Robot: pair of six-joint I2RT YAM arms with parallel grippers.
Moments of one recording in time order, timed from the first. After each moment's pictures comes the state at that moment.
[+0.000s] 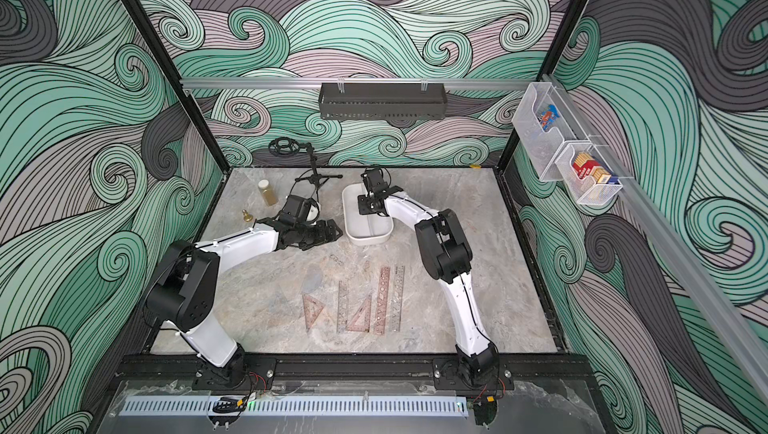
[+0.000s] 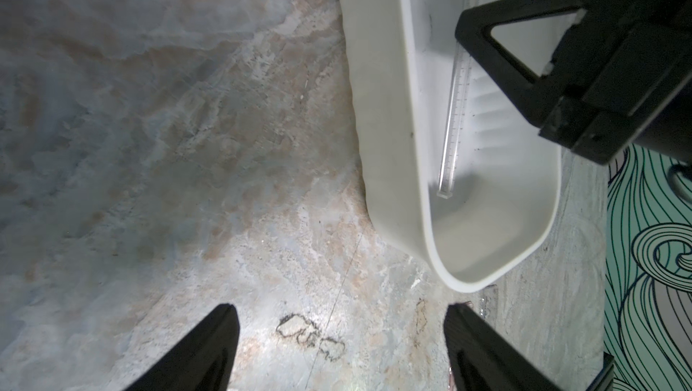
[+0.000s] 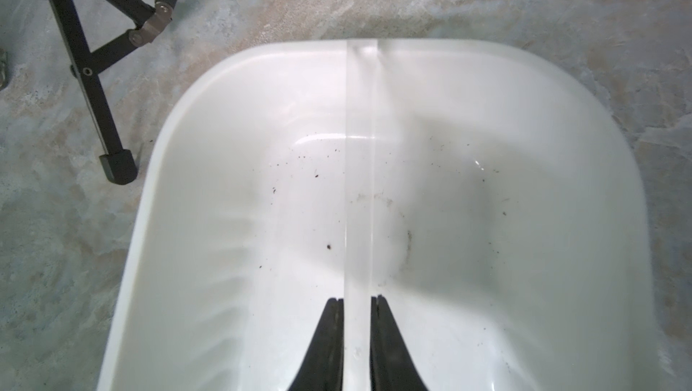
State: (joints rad) left arm -0.40 1.71 1.03 -0.25 0.27 -0.58; right arm 0.49 2.29 1.80 -0.45 0.02 0.30
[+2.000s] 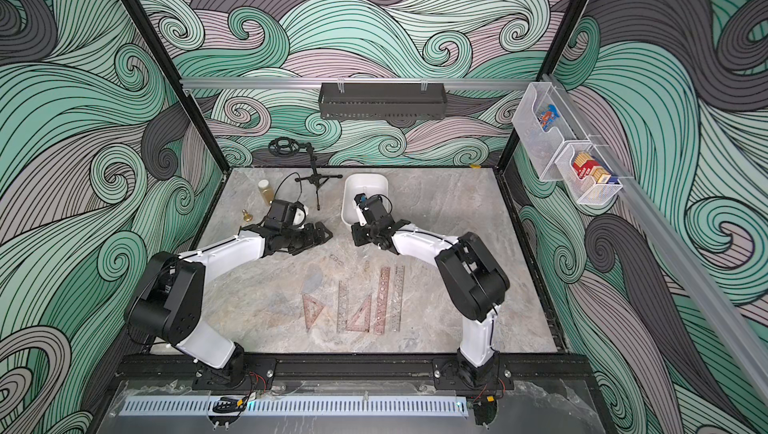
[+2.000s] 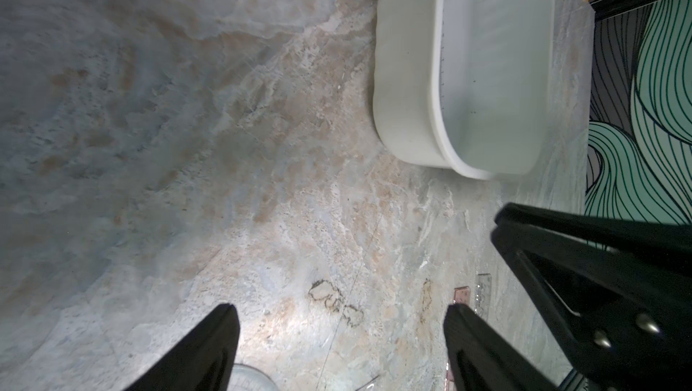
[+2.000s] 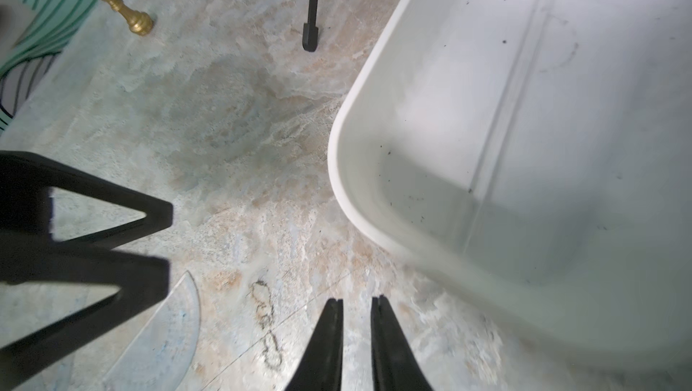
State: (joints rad) left arm -0.33 1.60 0.92 -0.23 0.33 -0.59; right arm 0.64 1.79 1.13 -0.13 -0.07 0.31
